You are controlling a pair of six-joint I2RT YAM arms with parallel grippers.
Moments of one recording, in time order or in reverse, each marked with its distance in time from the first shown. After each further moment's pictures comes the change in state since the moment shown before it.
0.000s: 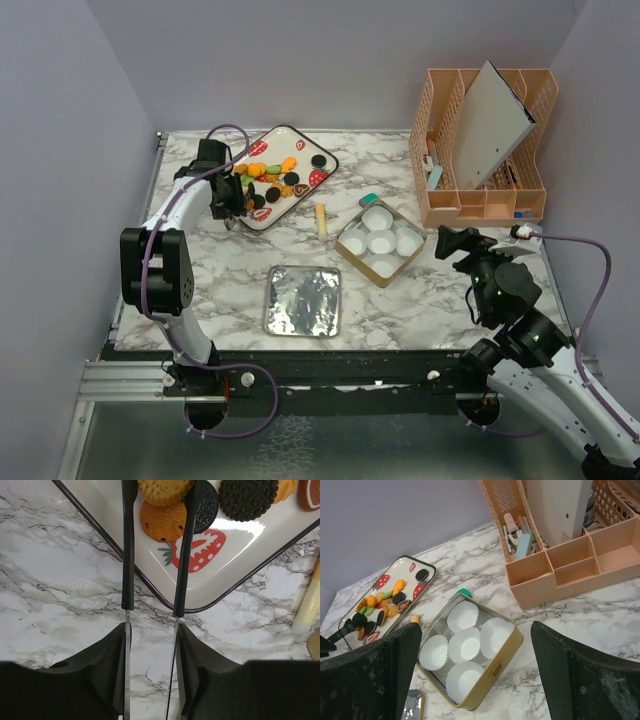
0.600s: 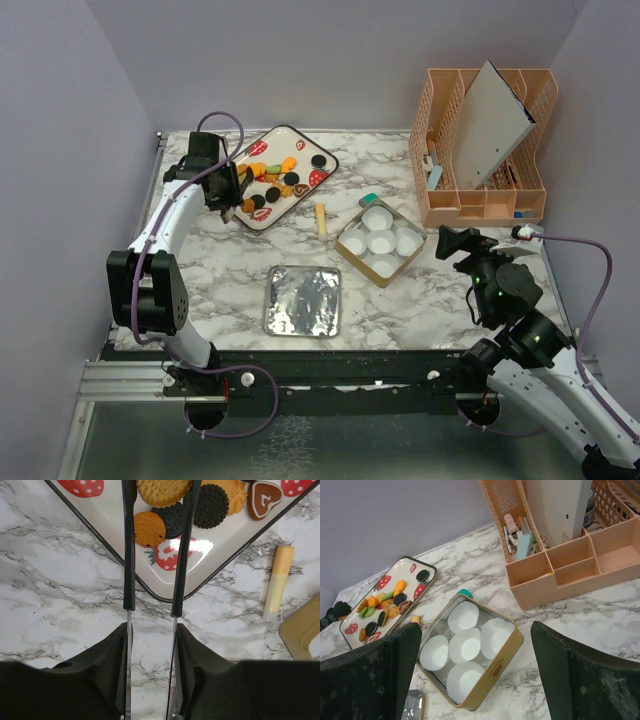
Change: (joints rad) left arm -0.008 -0.122 0.008 -0.019 0.011 0.003; right arm 0.000 -0.010 0.000 -0.002 0.001 0.001
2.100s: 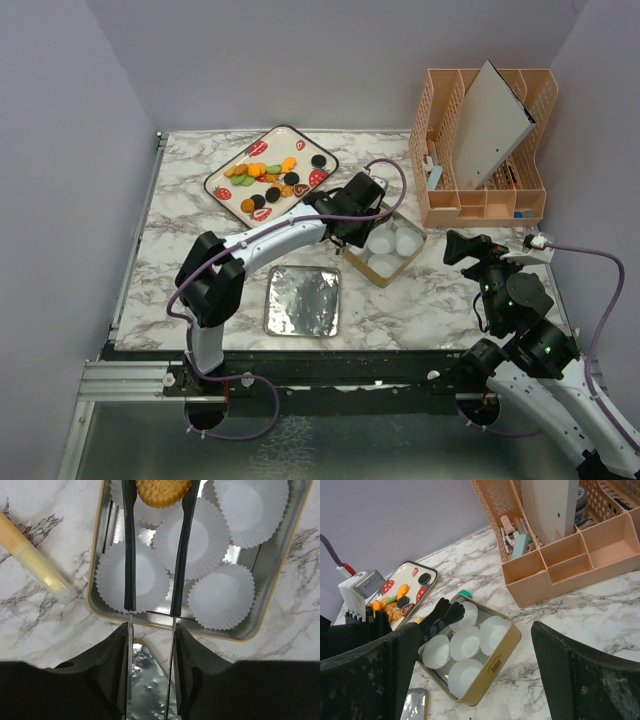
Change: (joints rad) left arm -0.798 0.212 0.192 0.058 -0.187 -0.030; right arm 0.000 -0.092 0.005 -0.085 0.013 0.036
